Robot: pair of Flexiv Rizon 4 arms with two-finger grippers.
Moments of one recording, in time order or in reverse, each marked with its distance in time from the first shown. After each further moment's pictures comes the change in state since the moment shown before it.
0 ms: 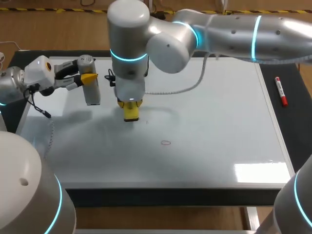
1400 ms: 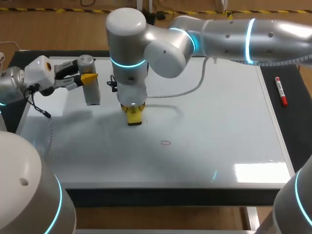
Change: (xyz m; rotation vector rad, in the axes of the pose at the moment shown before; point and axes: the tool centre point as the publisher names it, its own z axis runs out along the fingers) left arm 0.000 0.000 0.000 0.000 0.000 0.000; right arm 0.014 -0.003 0.030 -0.014 0.048 0.008
